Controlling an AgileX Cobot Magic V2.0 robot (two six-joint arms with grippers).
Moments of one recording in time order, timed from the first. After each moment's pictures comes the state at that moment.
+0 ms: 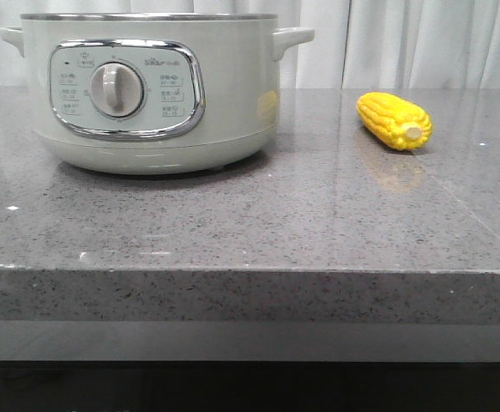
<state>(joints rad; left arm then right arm) -0.46 0.99 -1.35 0.07 0.80 -0.02 0.01 0.74 -0.84 0.28 0.78 -0.17</state>
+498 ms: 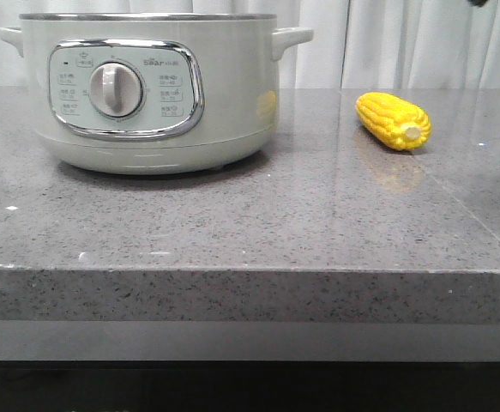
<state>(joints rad) -0.46 0.58 -0.92 0.14 0.80 -0.16 0.22 1.24 -1.20 0.20 0.85 -0.16</state>
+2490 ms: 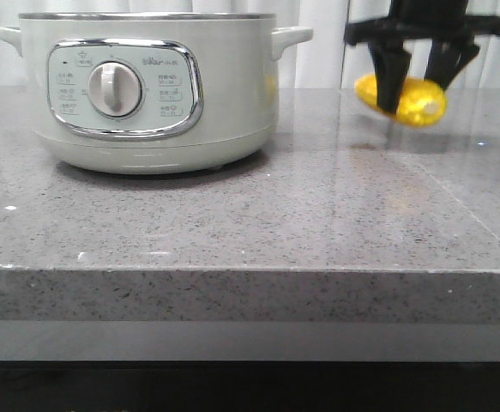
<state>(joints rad) -0.46 0.52 -0.88 0.22 0.85 -0.20 0.22 2.04 -2.02 -0.02 1.24 0.08</state>
